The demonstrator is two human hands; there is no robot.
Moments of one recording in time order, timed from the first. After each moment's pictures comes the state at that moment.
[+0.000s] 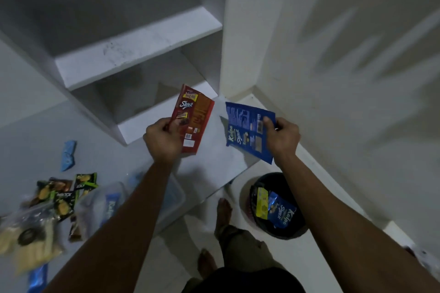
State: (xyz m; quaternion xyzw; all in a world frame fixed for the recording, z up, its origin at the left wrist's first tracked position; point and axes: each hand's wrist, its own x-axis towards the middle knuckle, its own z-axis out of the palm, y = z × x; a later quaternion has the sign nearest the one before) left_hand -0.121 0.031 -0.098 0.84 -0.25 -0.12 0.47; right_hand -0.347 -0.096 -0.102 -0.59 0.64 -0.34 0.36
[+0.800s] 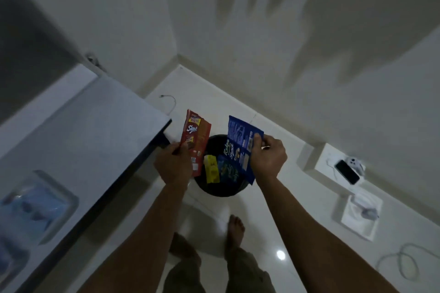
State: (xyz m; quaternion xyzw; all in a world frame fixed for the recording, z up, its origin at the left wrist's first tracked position) left_hand -0.432 0.003 -0.173 0.83 -0.30 -0.28 0.38; right_hand -0.620 -0.031 -0.178 -0.40 0.79 -0.39 0.26
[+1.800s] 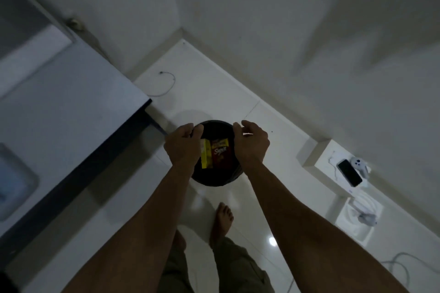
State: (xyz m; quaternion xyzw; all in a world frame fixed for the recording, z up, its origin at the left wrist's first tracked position) left_hand -0.510 -0.037 -0.221 0.82 -0.22 -0.37 0.38; right_hand -0.648 -0.069 -0.234 -0.42 0.75 -0.30 0.41
